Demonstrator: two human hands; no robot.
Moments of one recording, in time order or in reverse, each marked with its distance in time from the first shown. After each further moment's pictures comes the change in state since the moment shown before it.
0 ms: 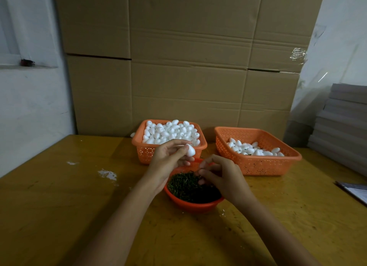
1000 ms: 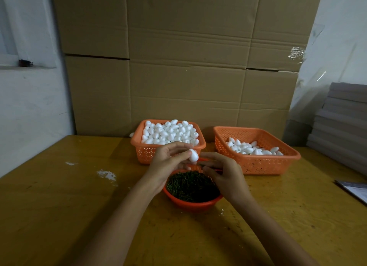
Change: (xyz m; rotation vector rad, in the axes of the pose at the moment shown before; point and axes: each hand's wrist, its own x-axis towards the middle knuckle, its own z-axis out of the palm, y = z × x) left_hand -0.003 0.002 0.001 0.051 -0.047 -0.056; right_hand 0.003 0.007 0.002 -0.045 0.129 -0.067
